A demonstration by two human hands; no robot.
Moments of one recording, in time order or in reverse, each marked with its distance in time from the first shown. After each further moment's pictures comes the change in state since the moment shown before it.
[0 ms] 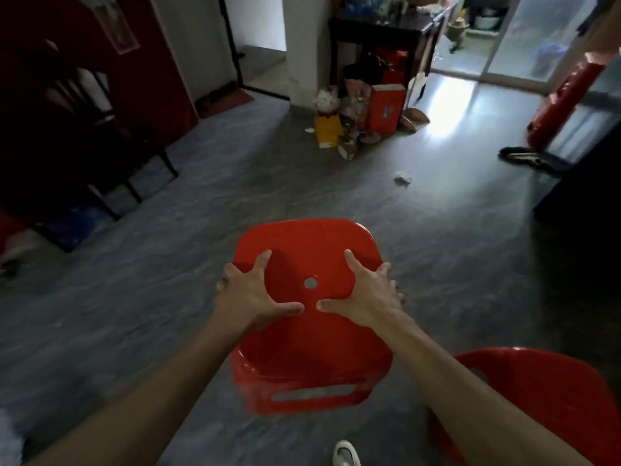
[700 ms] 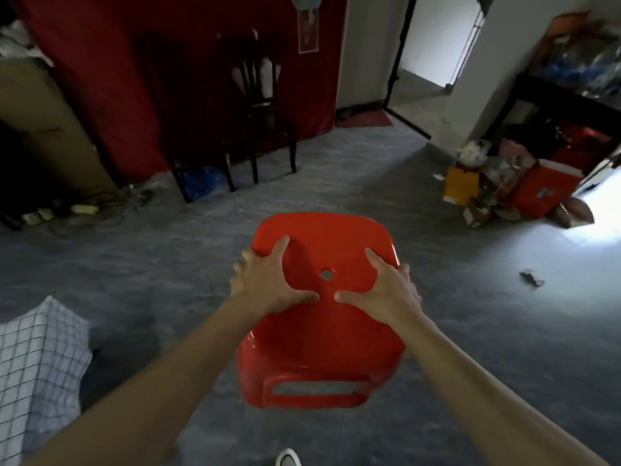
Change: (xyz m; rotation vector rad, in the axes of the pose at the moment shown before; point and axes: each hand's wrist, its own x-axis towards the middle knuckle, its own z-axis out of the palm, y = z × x) left_hand 0.124 -0.169 -0.134 -0.177 0.157 -0.373; right_hand 0.134 -0.276 0.033 -0.126 -0.068 -0.373
